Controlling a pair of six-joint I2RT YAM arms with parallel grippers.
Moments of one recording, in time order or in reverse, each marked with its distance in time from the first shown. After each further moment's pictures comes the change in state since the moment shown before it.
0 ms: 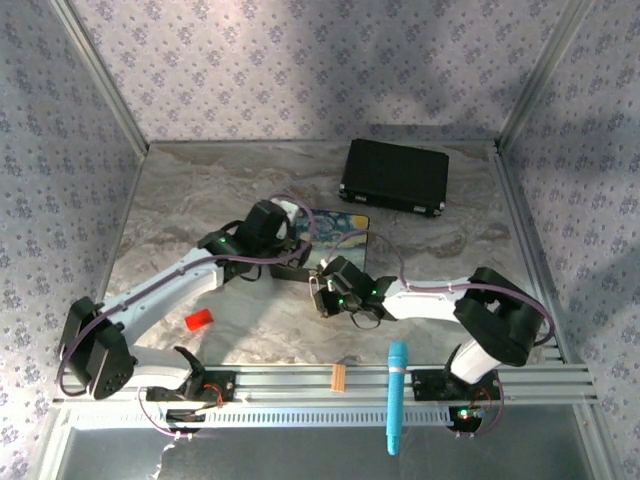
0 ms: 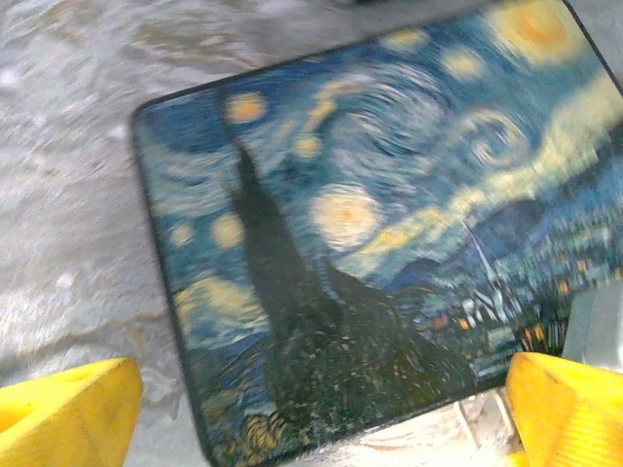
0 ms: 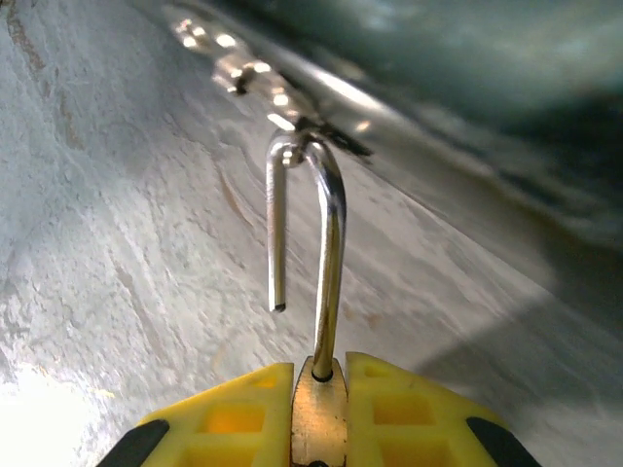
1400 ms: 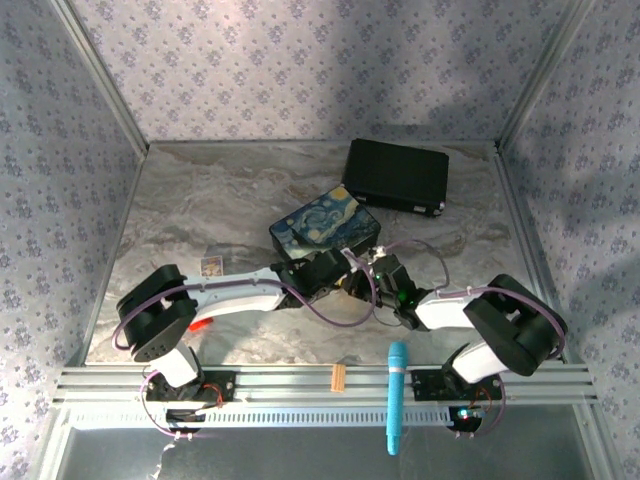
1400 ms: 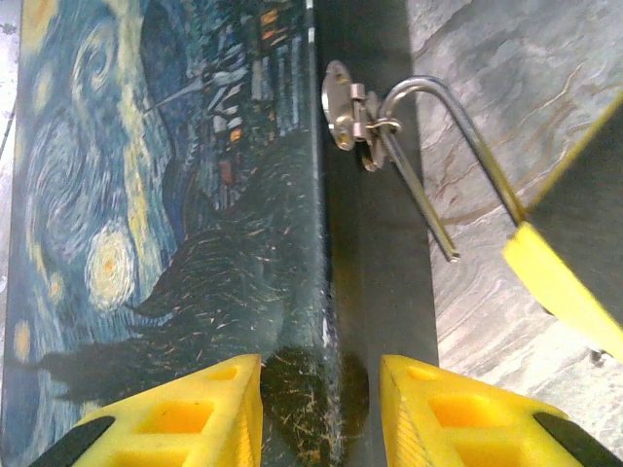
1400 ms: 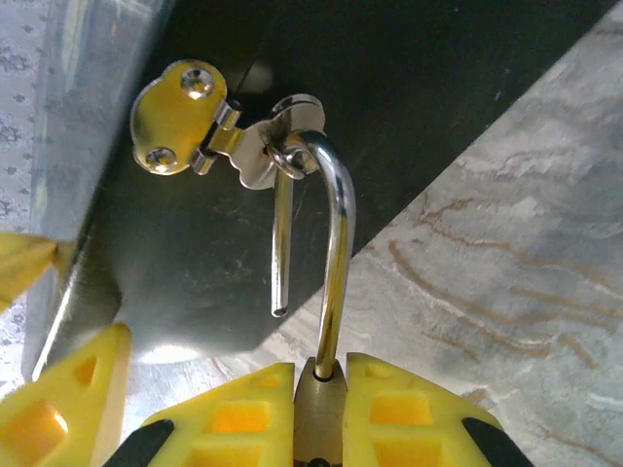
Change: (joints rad) left arm -0.316 0.303 -0.047 0.242 -0.342 0.406; right arm -0.256 -0.075 -0.319 0.556 -0.096 0.422
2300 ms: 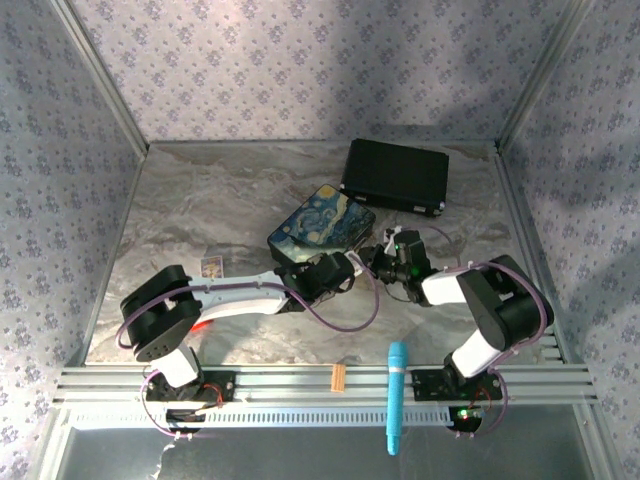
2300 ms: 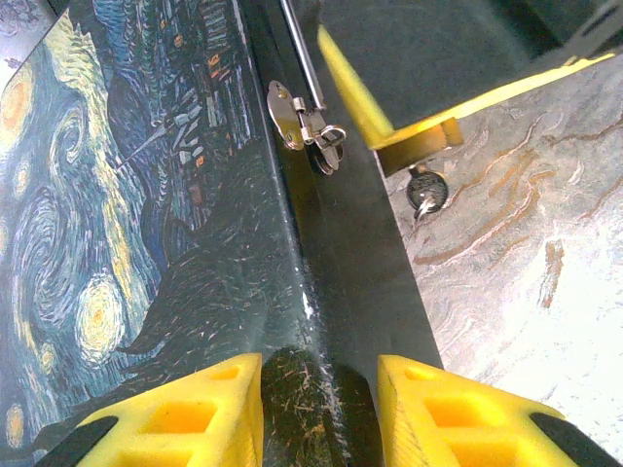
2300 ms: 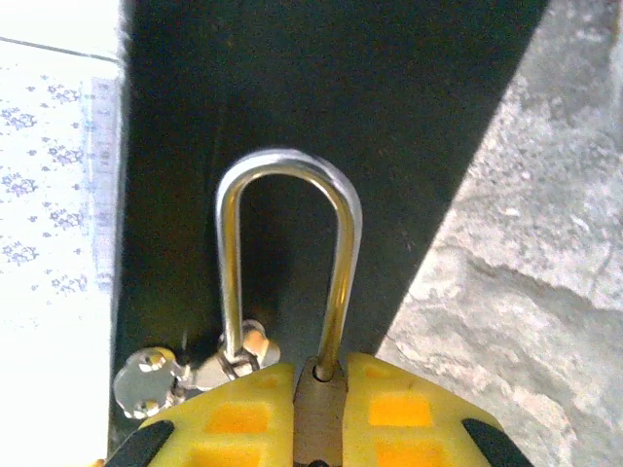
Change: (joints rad) left arm -0.024 0.018 -0.009 0.066 -0.002 -0.001; right arm -0.278 0.137 0.111 0.036 -0.274 0.045
